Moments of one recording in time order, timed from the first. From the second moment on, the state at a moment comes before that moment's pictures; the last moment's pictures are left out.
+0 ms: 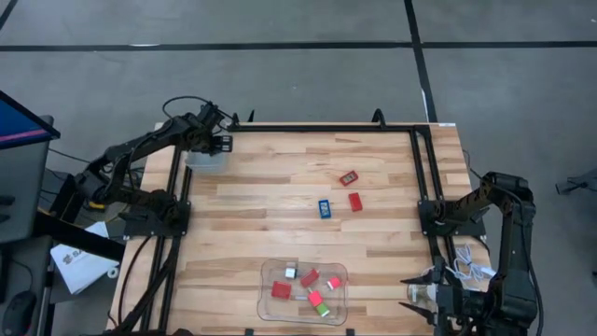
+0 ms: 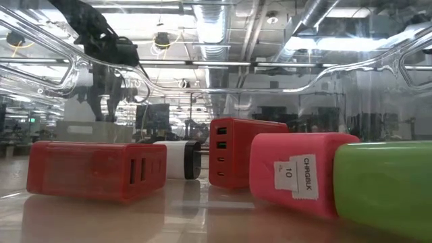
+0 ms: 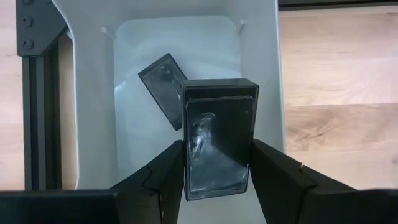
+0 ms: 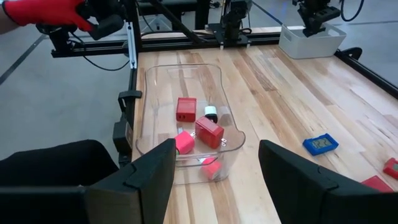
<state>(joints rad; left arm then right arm) 0.93 1.31 0.85 -0.78 -0.26 -0.57 1.36 1.62 1.43 -1.28 1.18 1.47</state>
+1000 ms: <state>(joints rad) 0.70 0.70 0.85 -0.52 0.19 -0.46 1.41 1.42 1.45 -1.54 1.31 1.59</state>
